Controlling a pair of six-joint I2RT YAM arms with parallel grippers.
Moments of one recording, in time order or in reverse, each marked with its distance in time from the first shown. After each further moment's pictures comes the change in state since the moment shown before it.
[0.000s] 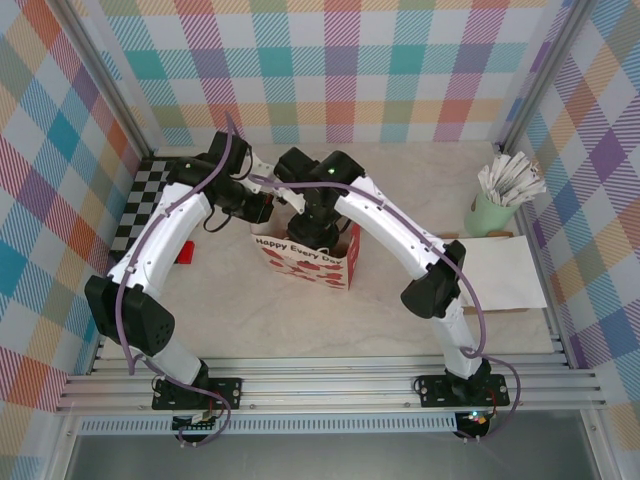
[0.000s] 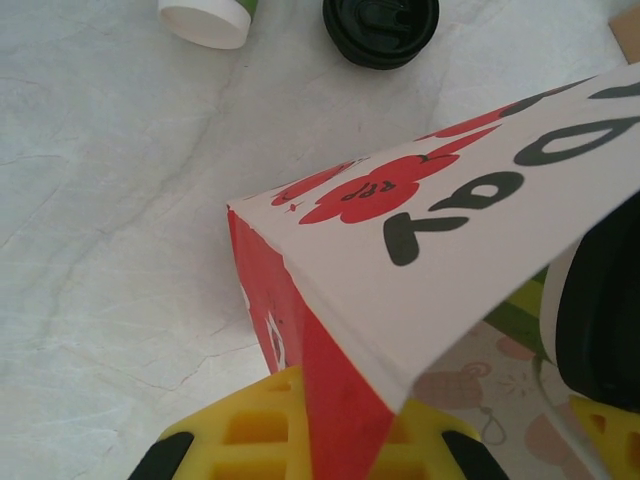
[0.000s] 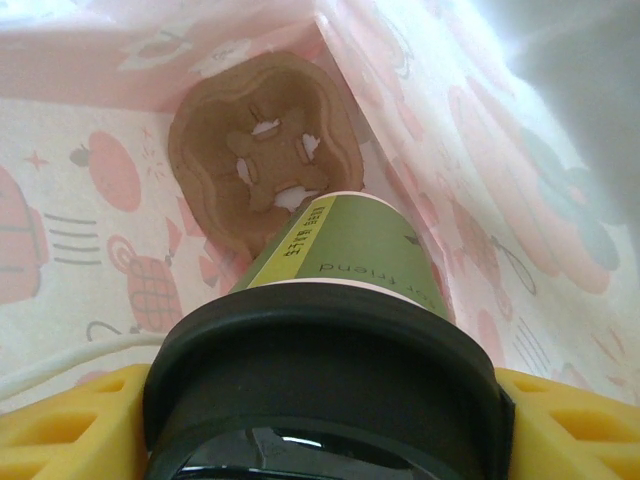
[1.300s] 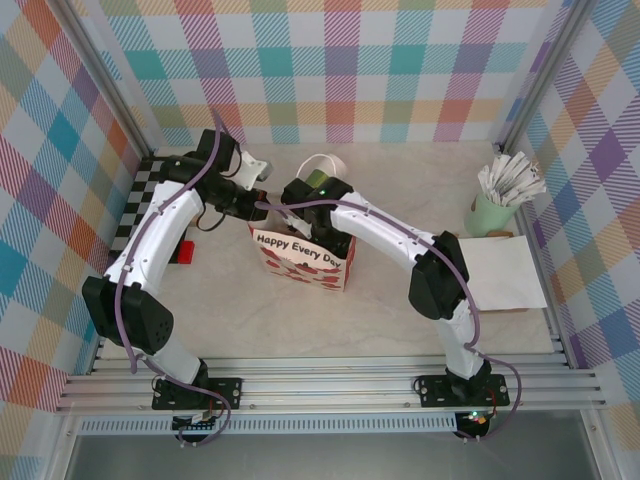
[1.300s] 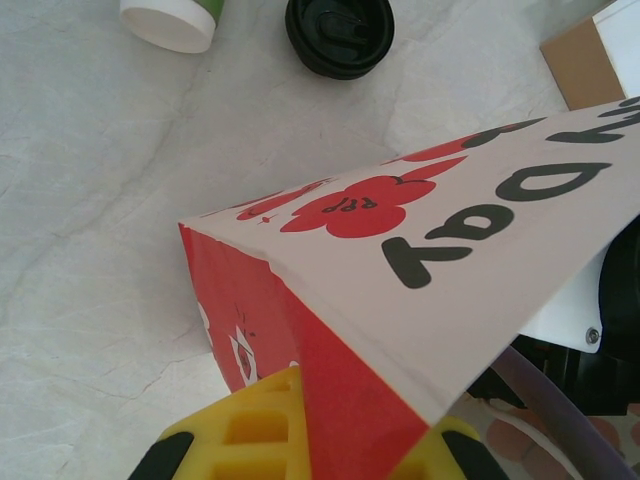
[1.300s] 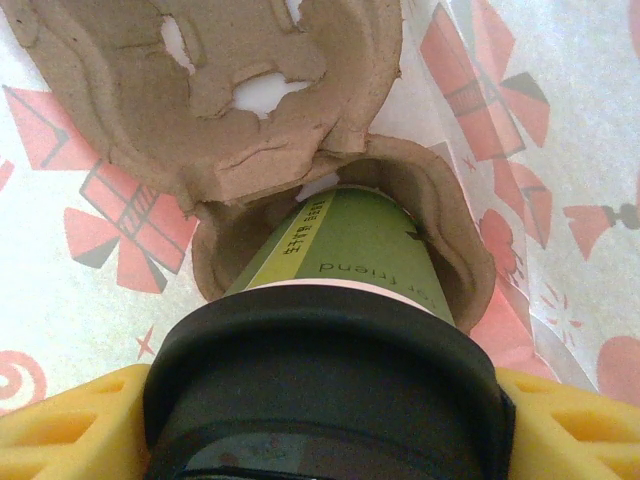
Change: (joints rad) left arm 0.069 0.000 0.004 -0.013 0.151 0.007; right arm -0.024 -0.058 -0.450 0.217 -0.035 -0.012
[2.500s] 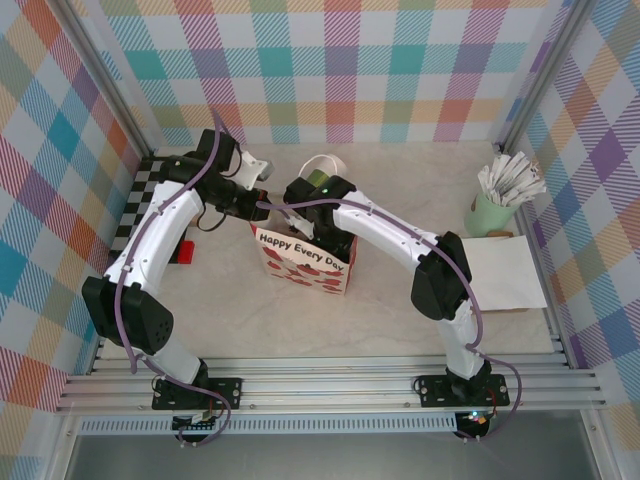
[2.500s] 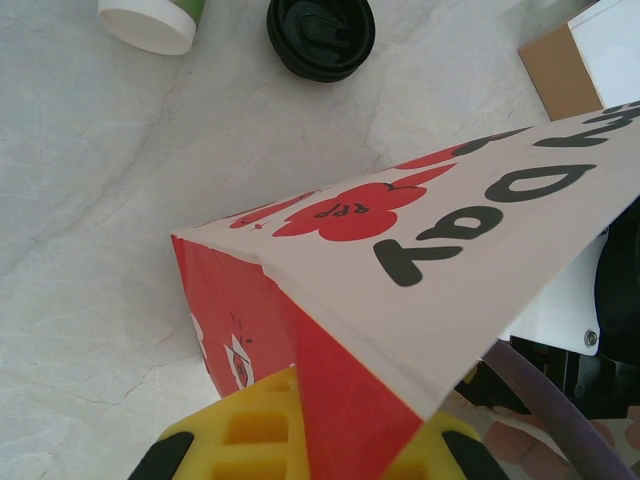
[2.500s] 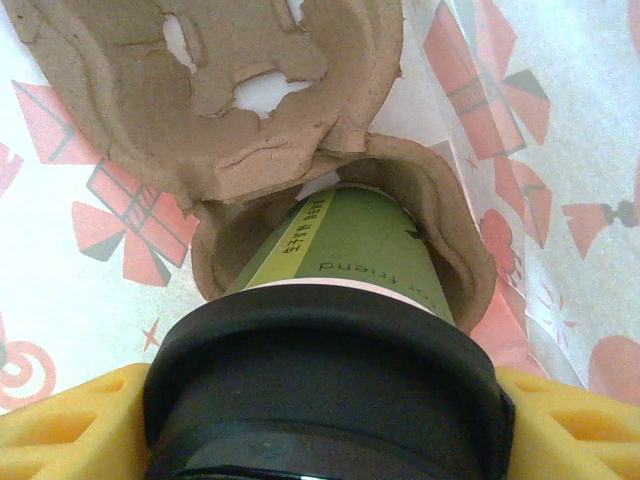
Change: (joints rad) left arm 0.000 0.000 0.000 0.000 0.028 -0.007; right arm -0.005 -0.014 0.002 -0.032 -0.038 -0.001
